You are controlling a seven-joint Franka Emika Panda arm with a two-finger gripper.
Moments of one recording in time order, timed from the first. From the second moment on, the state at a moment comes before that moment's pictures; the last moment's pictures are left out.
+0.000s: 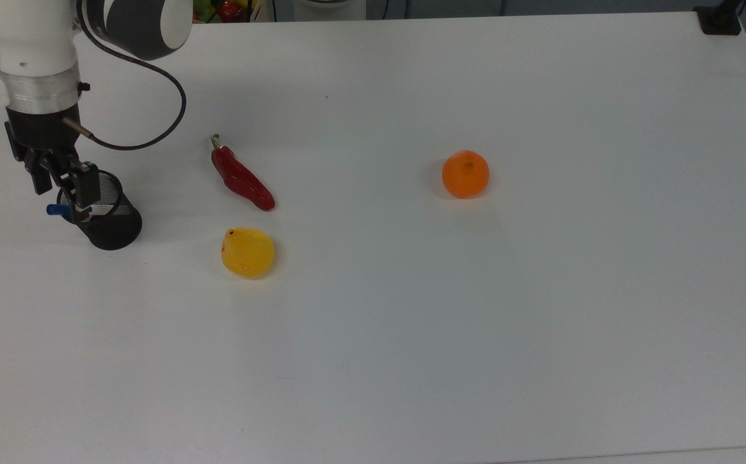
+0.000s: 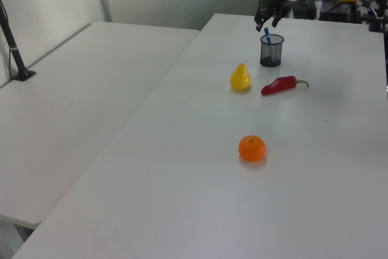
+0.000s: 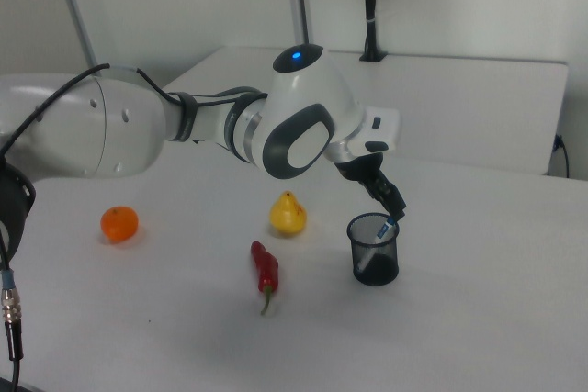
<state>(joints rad) -0.23 0.48 -0.13 -1.56 0.00 2.46 0.23</state>
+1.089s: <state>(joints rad) -0.23 0.50 -0.12 -1.56 -0.03 2.50 0.24</state>
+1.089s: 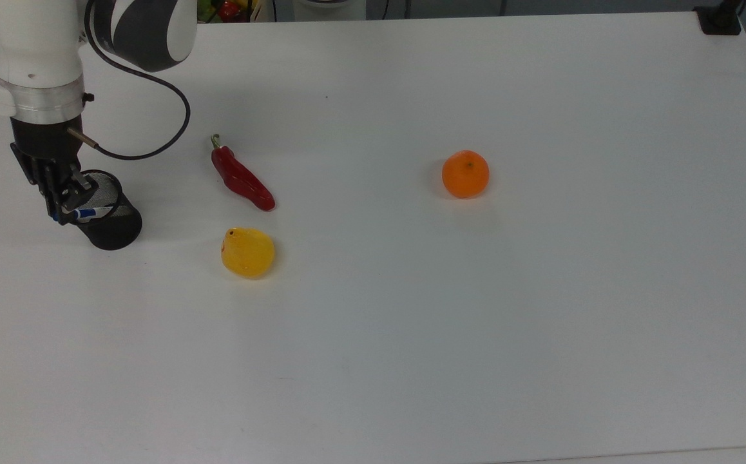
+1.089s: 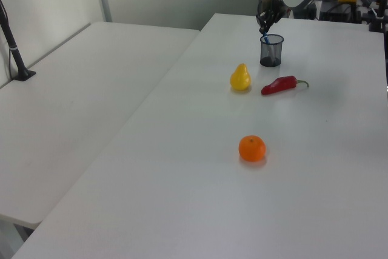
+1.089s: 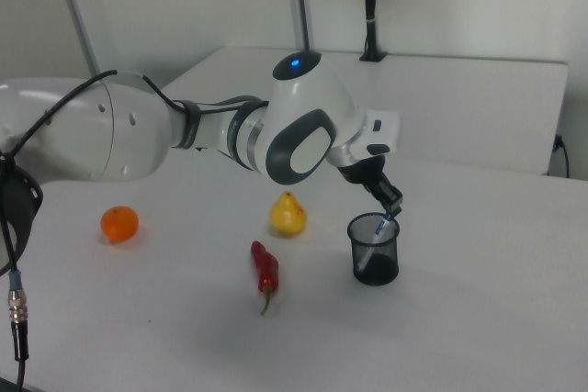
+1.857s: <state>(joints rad) -0.25 0.46 -0.13 -1.53 -0.03 2.51 0.24</state>
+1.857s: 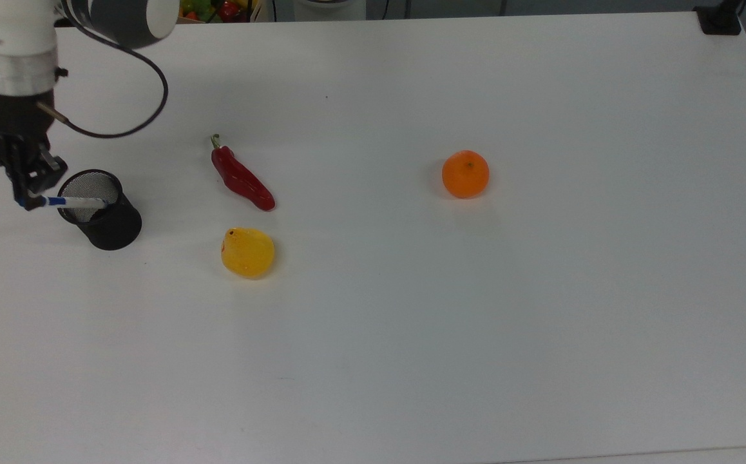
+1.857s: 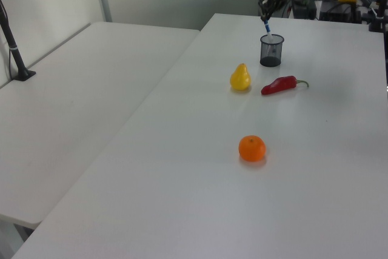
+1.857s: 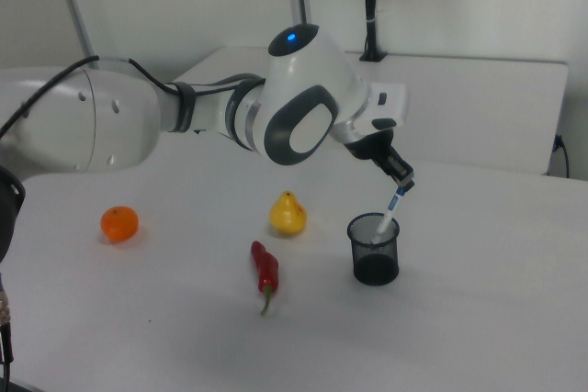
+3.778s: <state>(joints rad) 0.10 0.39 -0.08 -1.46 0.12 1.71 0.08</state>
